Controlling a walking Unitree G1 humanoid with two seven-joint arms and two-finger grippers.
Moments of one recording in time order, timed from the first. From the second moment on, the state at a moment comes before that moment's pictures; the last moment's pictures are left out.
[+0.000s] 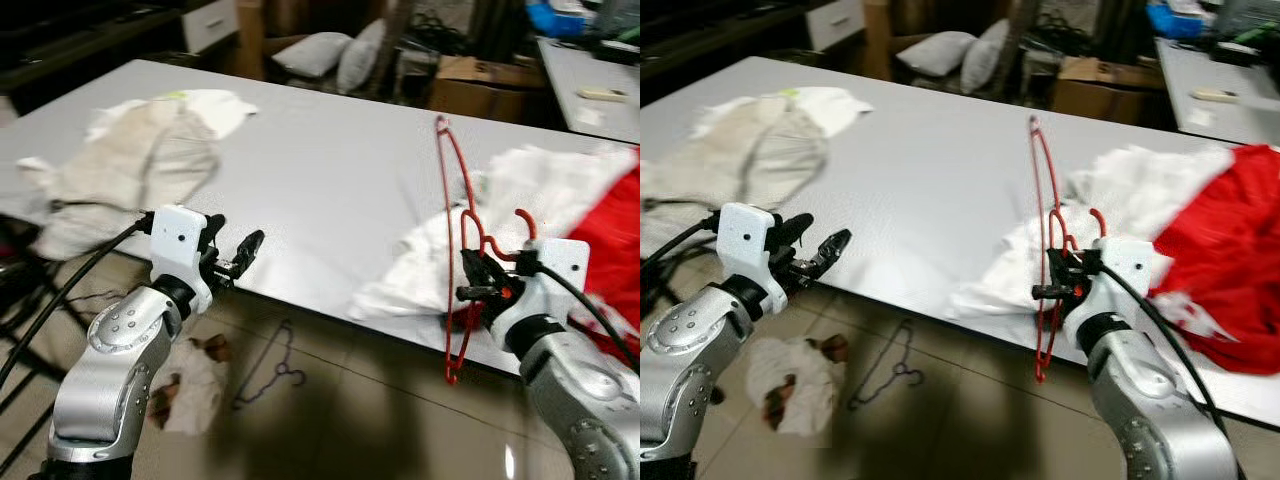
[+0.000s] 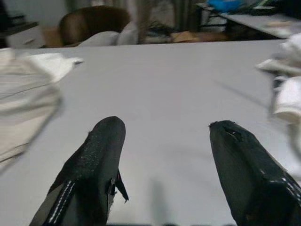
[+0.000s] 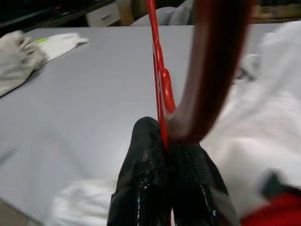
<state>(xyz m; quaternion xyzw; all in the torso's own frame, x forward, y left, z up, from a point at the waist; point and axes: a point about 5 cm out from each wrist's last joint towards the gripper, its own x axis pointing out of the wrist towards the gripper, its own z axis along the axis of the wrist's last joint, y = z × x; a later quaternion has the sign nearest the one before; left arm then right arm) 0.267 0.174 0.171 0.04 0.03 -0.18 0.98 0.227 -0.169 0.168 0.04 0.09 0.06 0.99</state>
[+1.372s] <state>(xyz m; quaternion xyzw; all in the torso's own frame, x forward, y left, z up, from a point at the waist) 0.275 0.165 0.167 0.07 0.04 -0.15 0.98 0.220 -0.158 0.157 0.01 0.07 0.06 1.00</state>
